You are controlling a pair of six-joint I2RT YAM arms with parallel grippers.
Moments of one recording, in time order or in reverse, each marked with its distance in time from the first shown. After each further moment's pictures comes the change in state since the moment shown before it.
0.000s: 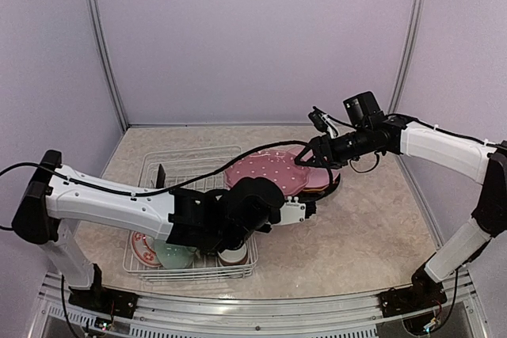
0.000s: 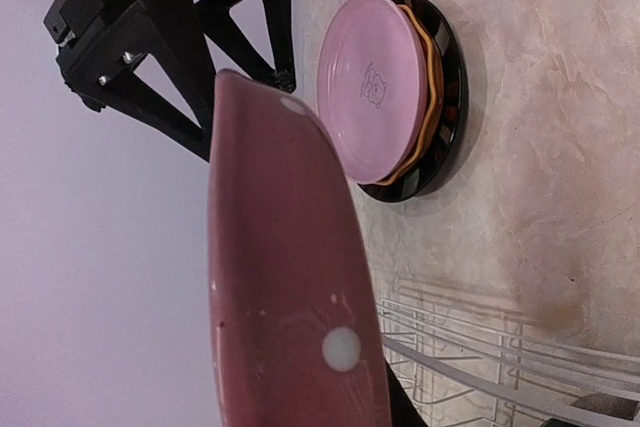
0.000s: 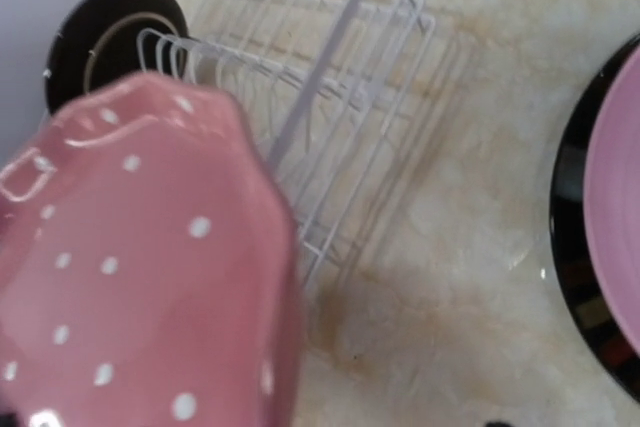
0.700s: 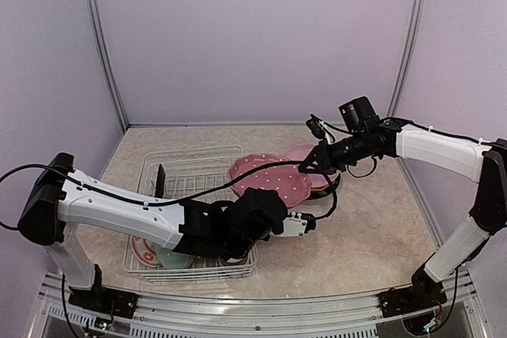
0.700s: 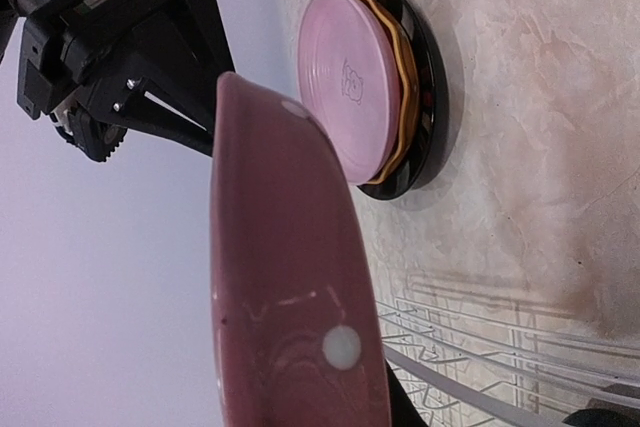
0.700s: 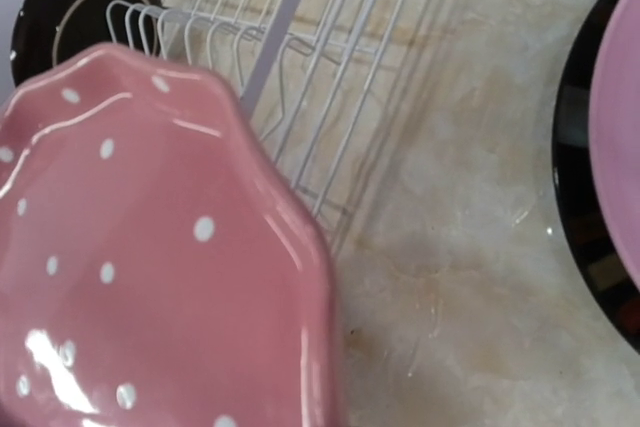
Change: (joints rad) left arm -0.006 0.053 -0.050 0.115 -0.024 0.172; right arm 0.017 0.034 -0.024 -0.009 0.005 0.036
